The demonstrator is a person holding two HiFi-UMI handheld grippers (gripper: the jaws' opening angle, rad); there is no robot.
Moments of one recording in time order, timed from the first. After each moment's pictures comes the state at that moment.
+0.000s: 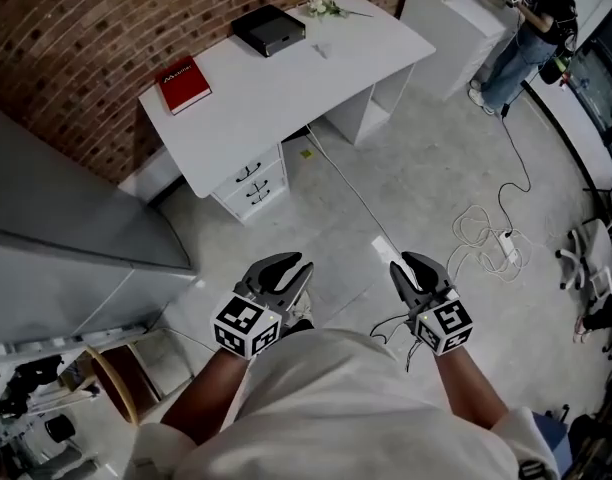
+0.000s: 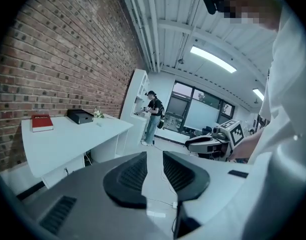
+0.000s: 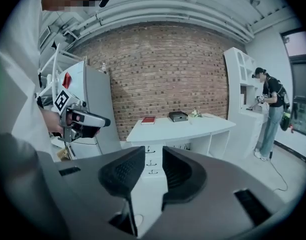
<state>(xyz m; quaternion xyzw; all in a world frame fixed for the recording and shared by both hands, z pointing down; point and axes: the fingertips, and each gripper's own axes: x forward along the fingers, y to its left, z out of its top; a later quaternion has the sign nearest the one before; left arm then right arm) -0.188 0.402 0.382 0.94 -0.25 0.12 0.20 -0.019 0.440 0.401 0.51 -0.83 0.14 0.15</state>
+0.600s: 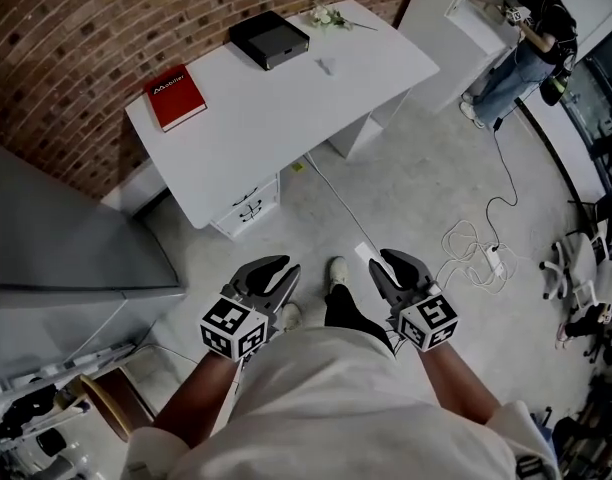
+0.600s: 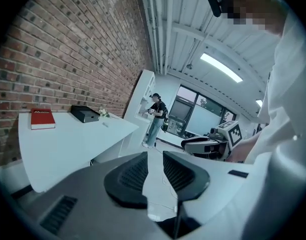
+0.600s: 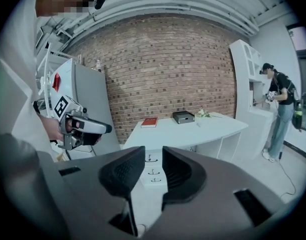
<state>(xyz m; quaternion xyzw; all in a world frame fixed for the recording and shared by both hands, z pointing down) -0.232 0.292 0.391 0.93 -0.25 0.10 0.24 -0.078 0.317 0.399 0.50 -0.84 0.15 0.15</state>
